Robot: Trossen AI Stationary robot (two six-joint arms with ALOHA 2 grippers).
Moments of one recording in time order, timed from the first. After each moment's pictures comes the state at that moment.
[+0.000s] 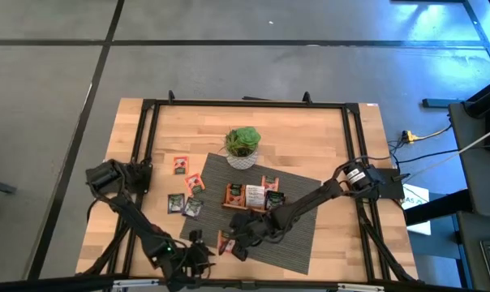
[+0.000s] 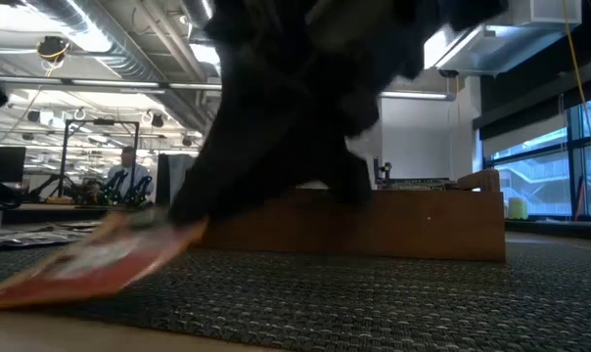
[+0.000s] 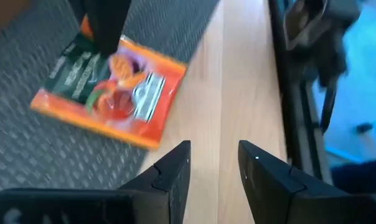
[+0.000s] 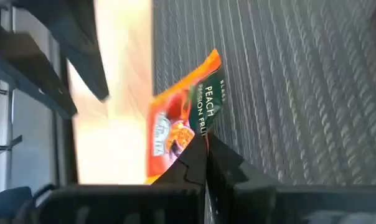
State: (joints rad) left arm -0.94 1.92 1.04 -0.05 -0.63 -0.90; right arm 0.46 2.20 1.50 -0.11 0.15 0.85
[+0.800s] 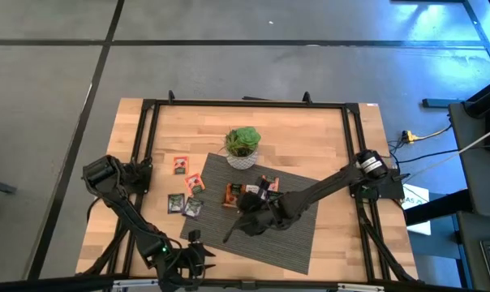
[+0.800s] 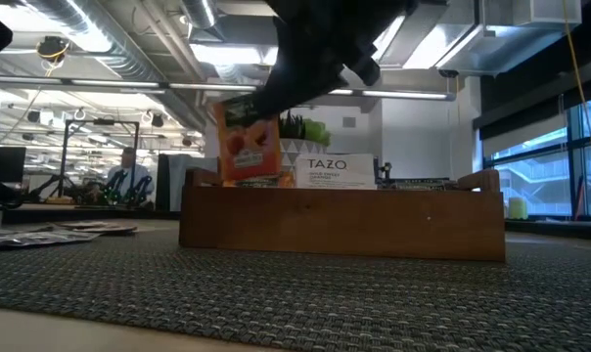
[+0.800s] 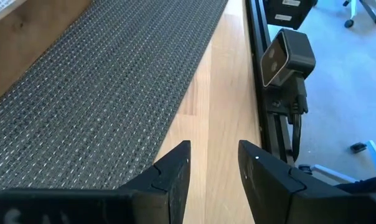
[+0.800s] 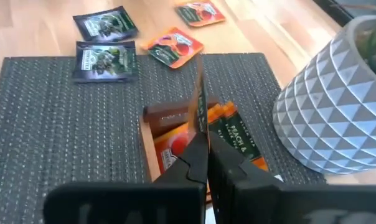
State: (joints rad) left arm -0.96 1.86 1.04 -0.03 -0.71 -0.85; right arm 0.42 2.02 1.50 -0.41 0.72 0.55
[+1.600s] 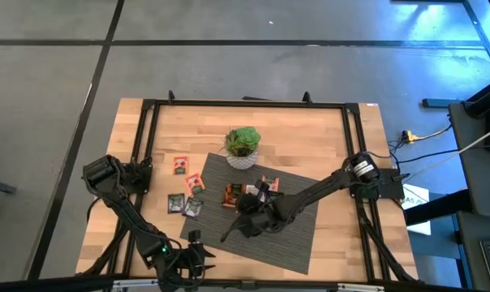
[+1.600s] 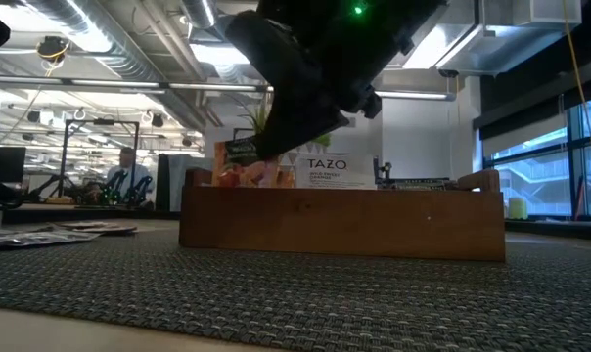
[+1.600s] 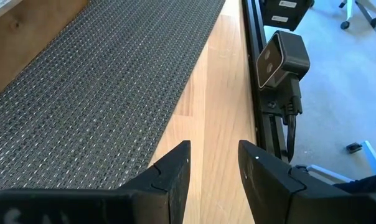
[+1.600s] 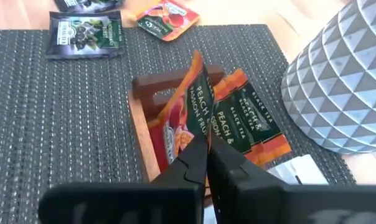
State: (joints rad) left arm -0.96 1.86 1.04 -0.02 -0.71 -0.85; right arm 0.41 2.10 1.50 -0.41 0.72 0.63
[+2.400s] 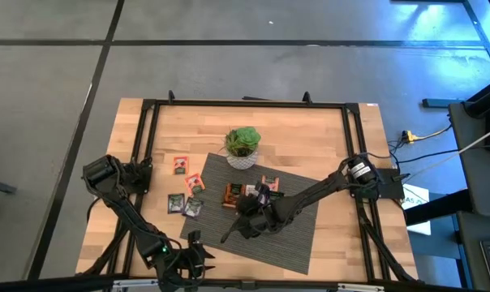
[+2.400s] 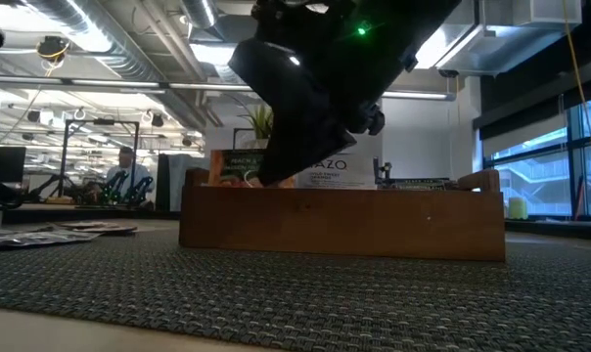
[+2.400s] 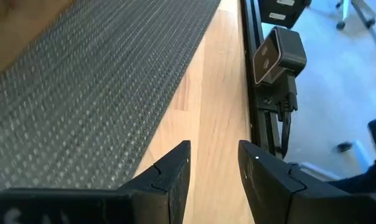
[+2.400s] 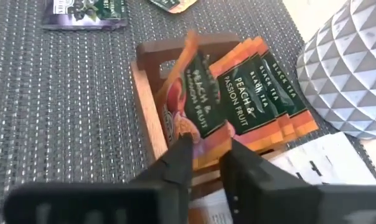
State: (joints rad) left arm -0.96 1.86 1.04 -0.02 -0.68 -0.89; right arm 0.41 2.13 1.50 -0.43 0.68 0.65
